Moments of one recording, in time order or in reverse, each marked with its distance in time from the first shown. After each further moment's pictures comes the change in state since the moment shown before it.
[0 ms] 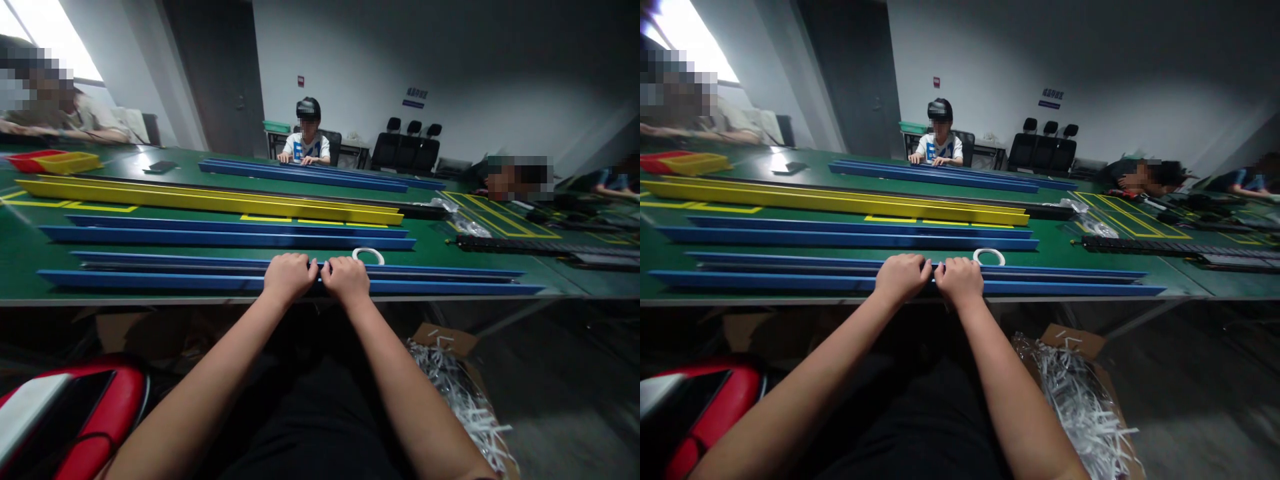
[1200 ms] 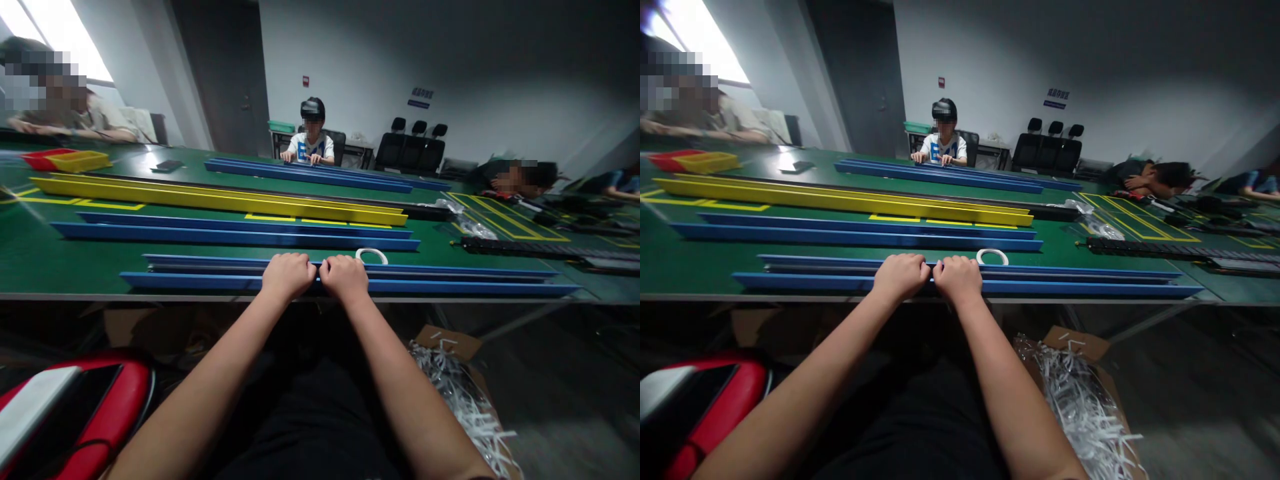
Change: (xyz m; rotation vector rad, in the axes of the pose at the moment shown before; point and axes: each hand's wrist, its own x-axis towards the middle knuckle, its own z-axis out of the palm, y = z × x) left_hand 0.001 -0.010 -0.003 0.046 -0.072 0.034; right_hand 0.007 -0.010 0.001 0.000 -0.009 0.006
